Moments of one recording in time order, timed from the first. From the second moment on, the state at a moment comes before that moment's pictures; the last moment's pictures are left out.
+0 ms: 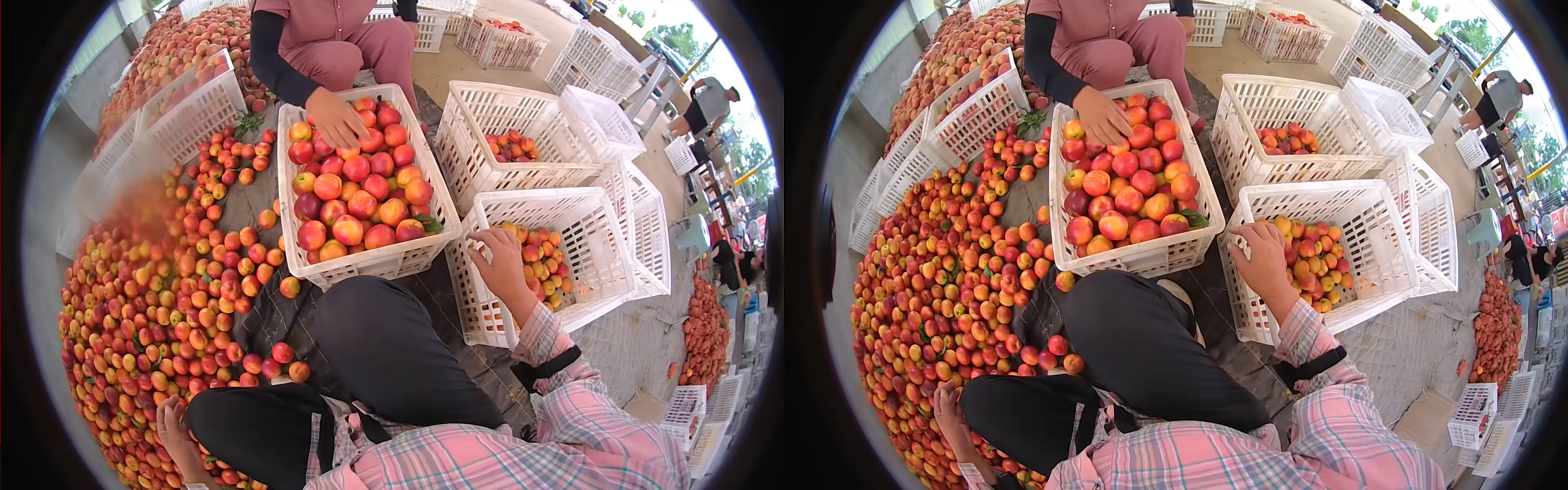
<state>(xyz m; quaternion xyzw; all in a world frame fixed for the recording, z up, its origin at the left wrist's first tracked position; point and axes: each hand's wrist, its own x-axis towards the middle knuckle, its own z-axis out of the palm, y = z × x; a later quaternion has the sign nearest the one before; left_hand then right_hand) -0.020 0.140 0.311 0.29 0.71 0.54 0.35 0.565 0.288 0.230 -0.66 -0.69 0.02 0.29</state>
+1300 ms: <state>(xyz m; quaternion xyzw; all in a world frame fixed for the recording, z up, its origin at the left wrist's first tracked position) 0.047 0.170 0.327 0.58 0.73 0.26 0.24 0.570 0.197 0.204 -0.80 -0.55 0.18 0.16</state>
